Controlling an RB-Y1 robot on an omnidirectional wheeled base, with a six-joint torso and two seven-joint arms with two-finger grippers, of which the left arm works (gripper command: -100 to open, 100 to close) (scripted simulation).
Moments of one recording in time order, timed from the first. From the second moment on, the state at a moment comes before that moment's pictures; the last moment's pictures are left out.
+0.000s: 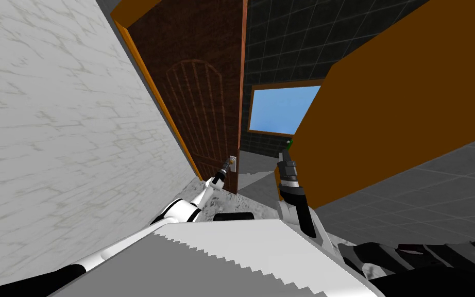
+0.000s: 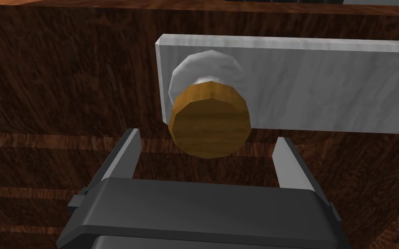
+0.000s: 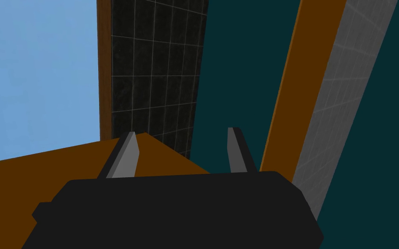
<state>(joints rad) -0.53 0.00 -0.19 -0.59 -0.03 -0.50 0.14</state>
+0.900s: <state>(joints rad) -0.53 -0.01 -0.19 -0.59 -0.03 -0.49 0.13</state>
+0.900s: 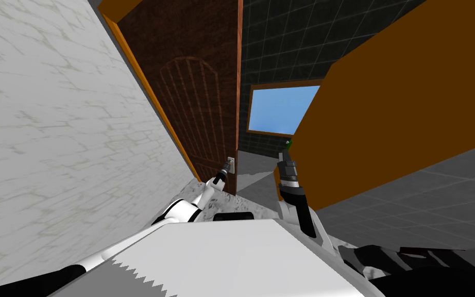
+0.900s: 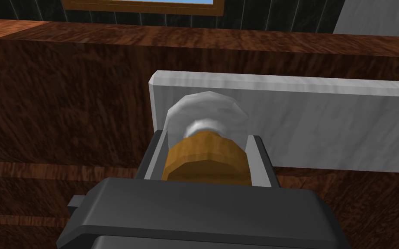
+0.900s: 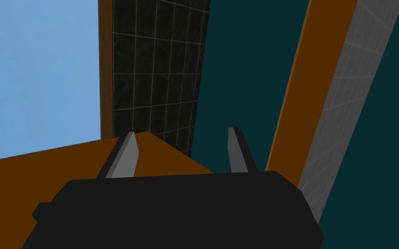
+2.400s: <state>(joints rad) -0.50 0.06 -0.10 -0.62 0.00 -0.48 0.10</state>
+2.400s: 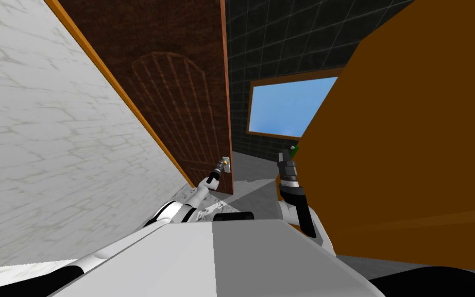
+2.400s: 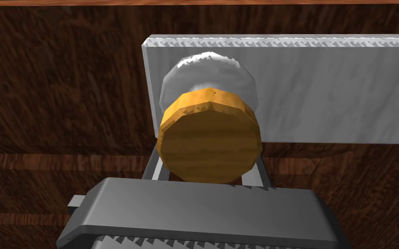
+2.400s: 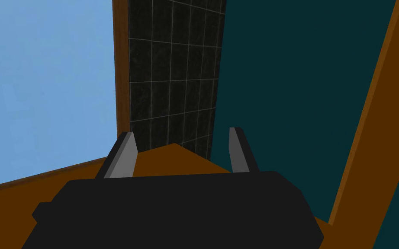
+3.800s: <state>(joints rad) -0.54 0.06 -0.08 -0.57 0.02 -0.51 0.11</state>
